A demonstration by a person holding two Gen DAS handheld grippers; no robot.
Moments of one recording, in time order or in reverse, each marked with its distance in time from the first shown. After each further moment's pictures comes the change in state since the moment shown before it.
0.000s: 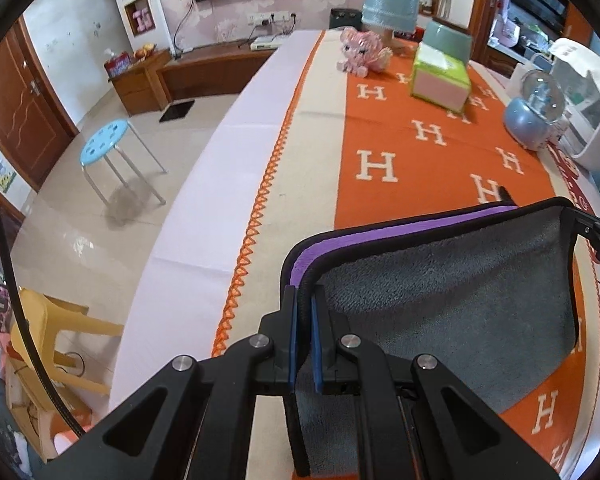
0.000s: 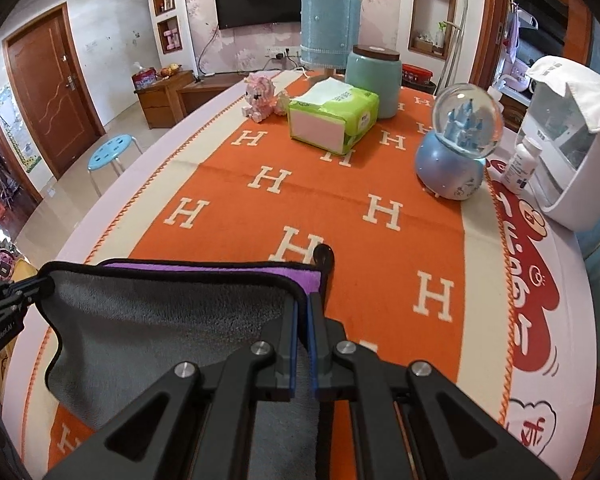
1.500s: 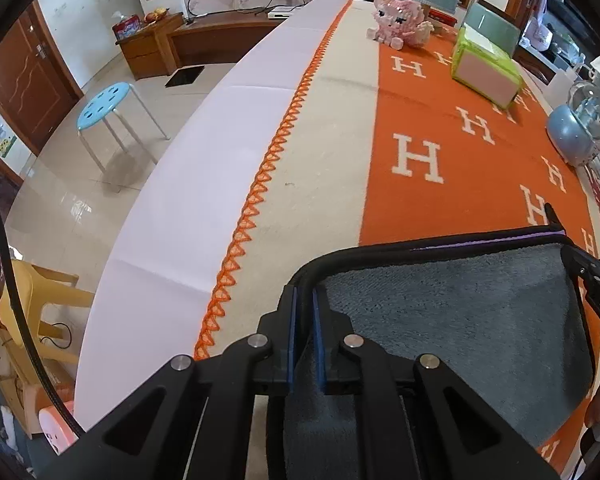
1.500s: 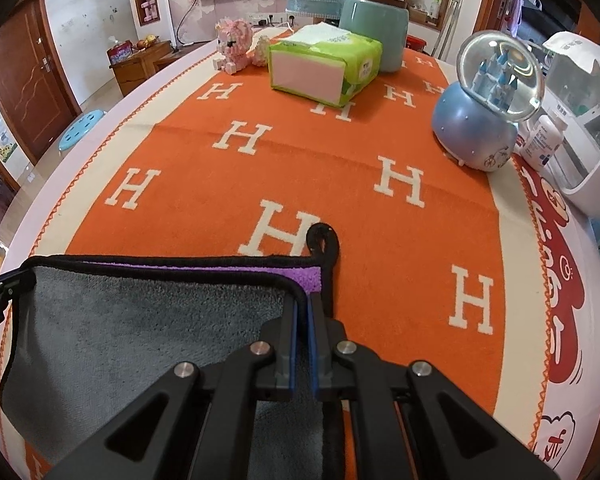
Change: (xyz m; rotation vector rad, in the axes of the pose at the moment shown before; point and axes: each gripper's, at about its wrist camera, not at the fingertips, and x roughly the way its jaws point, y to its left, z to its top) left arm 0.068 0.009 0.020 -0.083 0.093 0.010; right arm 0.072 0.001 0.002 0.021 0.110 -0.065
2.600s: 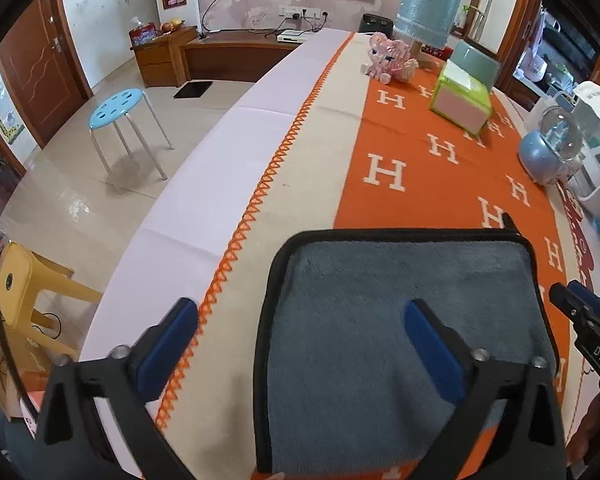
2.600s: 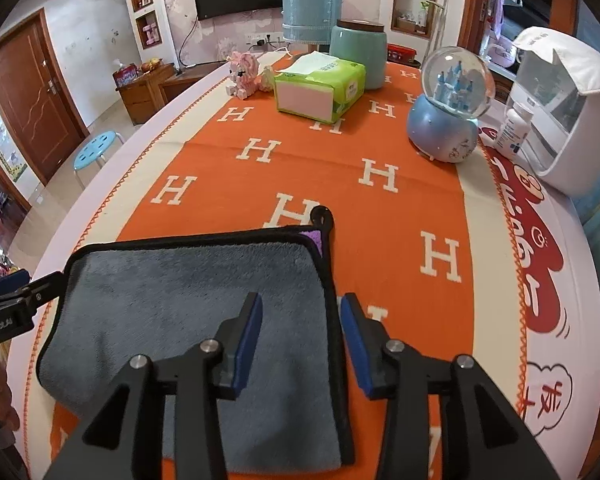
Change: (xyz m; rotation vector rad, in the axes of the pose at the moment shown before) left arm -0.065 -0.005 -0.037 -0.064 -0.108 -0.041; right arm -0.072 -0.002 -0.038 0.063 -0.063 0.034
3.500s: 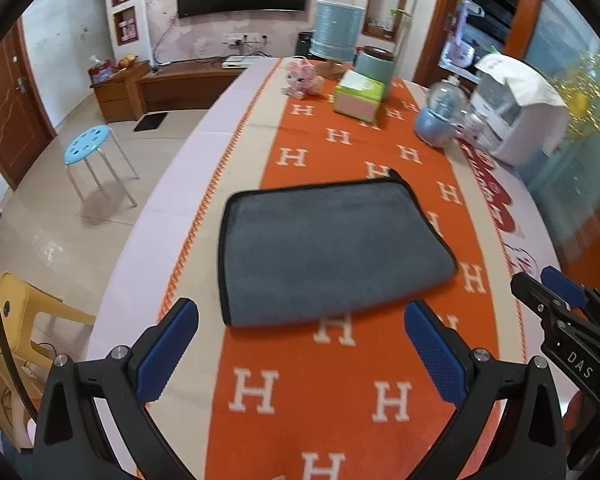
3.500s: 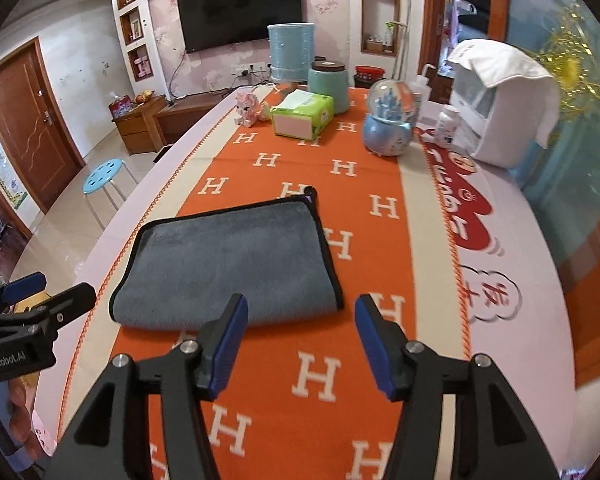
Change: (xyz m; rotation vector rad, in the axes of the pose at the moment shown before) left arm -0.155 -0.031 -0.092 0.152 -0.056 -0.147; right arm -0.162 0.010 -0.093 0.083 -0.097 -0.041
